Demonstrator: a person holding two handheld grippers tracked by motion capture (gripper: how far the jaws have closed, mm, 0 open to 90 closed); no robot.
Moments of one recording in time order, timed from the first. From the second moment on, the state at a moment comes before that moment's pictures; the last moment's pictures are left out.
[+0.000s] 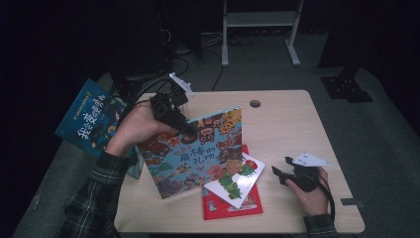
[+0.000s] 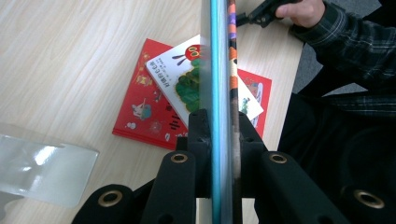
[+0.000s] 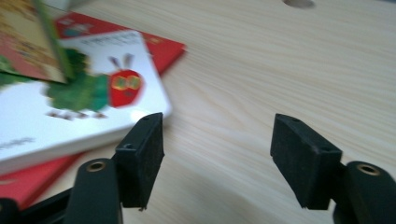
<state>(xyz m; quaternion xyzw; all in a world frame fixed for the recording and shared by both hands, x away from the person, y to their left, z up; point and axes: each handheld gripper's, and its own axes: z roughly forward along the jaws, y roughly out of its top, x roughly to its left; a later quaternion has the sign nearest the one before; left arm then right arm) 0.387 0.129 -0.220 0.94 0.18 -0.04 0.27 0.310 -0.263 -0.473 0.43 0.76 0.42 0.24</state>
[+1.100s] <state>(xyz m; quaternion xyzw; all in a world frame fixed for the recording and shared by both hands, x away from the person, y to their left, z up) 0.370 0.208 -0.194 0.93 0.26 0.00 0.28 0.324 -0.267 -0.486 0.48 0.78 0.35 0.21</state>
